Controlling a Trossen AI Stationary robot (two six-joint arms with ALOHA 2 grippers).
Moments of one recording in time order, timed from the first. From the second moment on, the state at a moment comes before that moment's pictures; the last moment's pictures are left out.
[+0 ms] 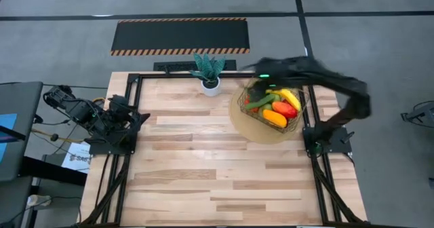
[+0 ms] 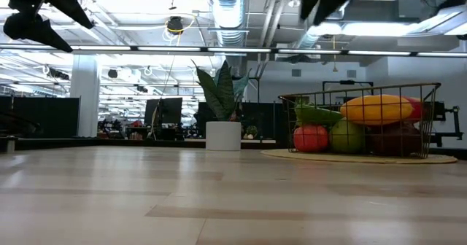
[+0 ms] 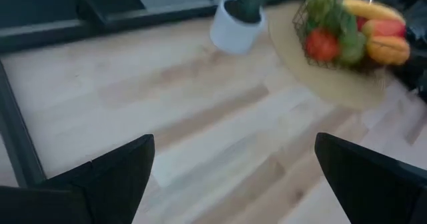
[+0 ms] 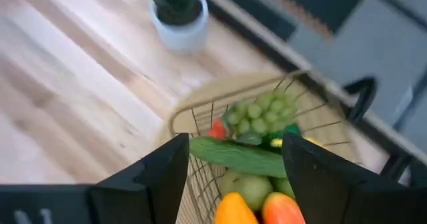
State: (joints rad) left arm -0.56 0.54 0.81 -1.44 -0.87 -1.51; right arm -0.24 1.53 1.79 -1.36 0.38 0.54
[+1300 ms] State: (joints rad) left arm -0.65 0.00 0.70 -0.97 -0.76 -0.61; right arm 0.93 0.71 0.46 -0.46 1.52 1.14
